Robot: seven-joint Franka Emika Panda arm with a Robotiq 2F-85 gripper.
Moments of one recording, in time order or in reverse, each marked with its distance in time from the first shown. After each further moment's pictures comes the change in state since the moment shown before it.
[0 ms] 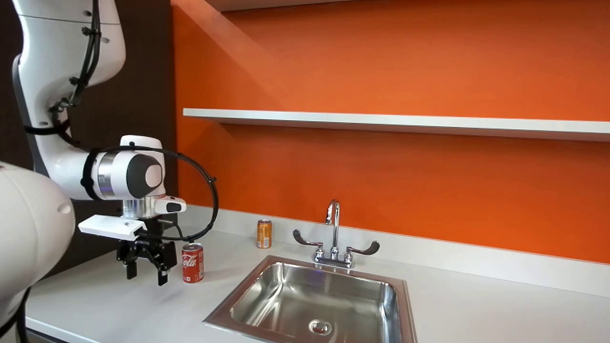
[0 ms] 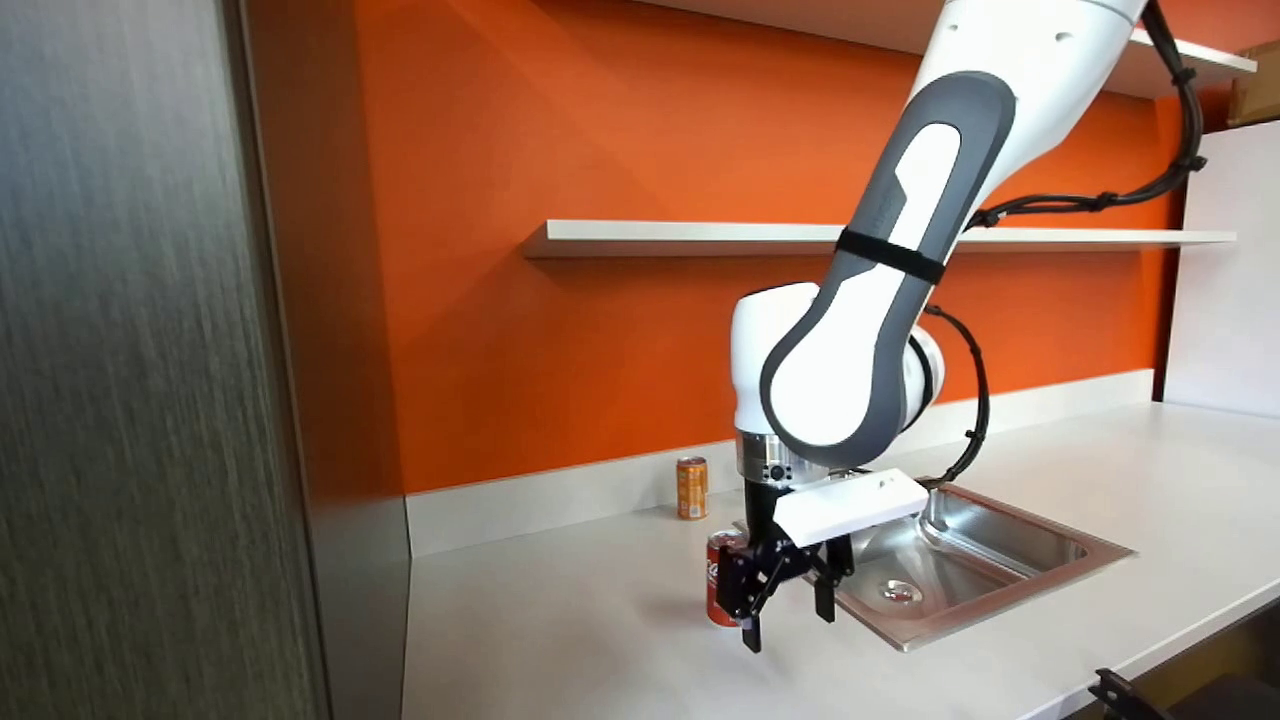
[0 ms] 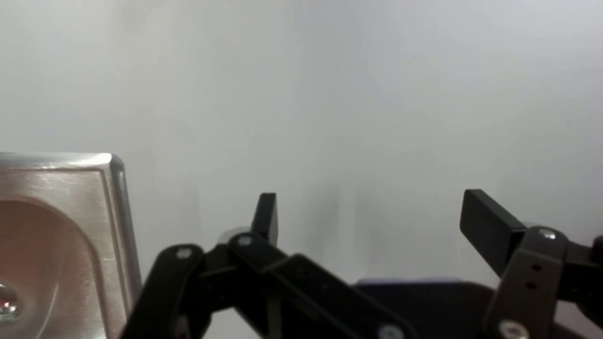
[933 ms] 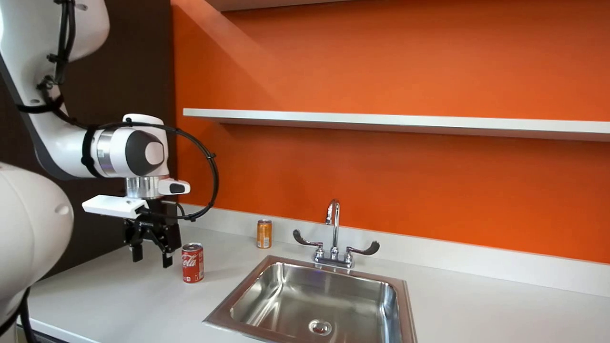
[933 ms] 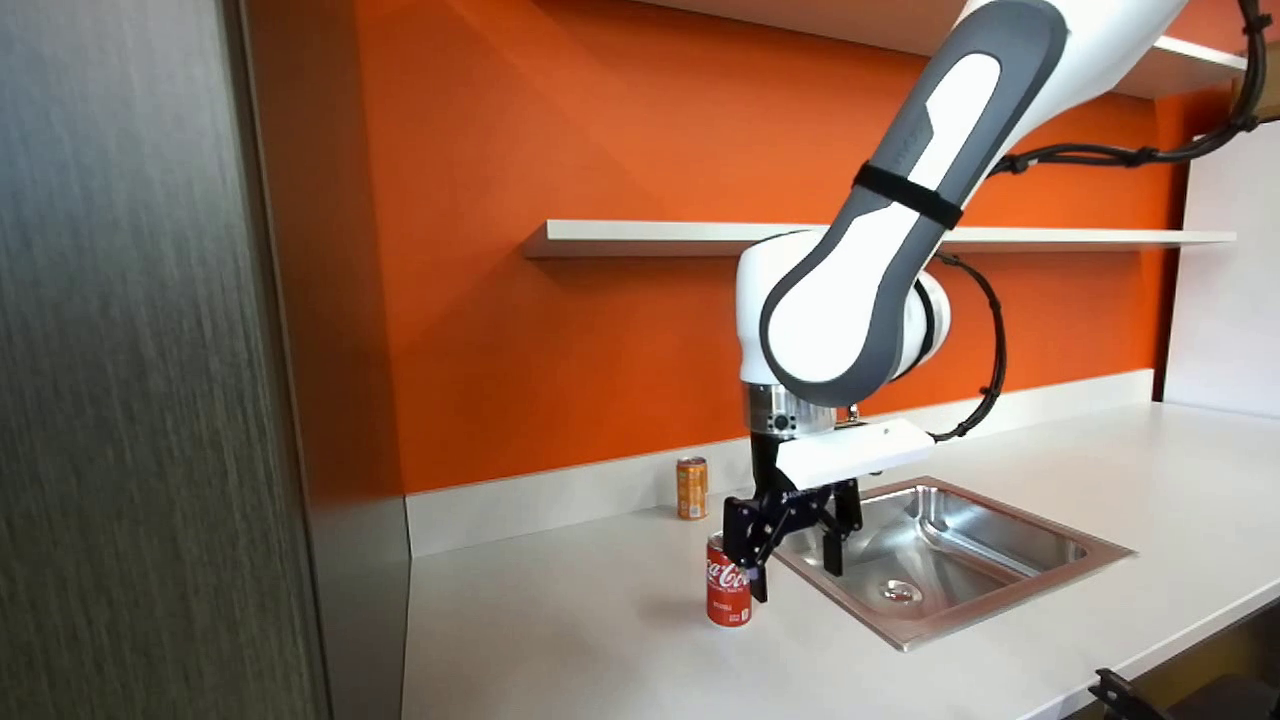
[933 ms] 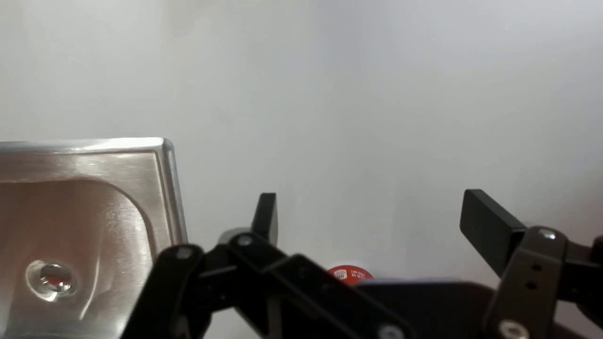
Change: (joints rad) arm -0.016 -0.146 0.002 0.002 0.035 -0.143 -0.003
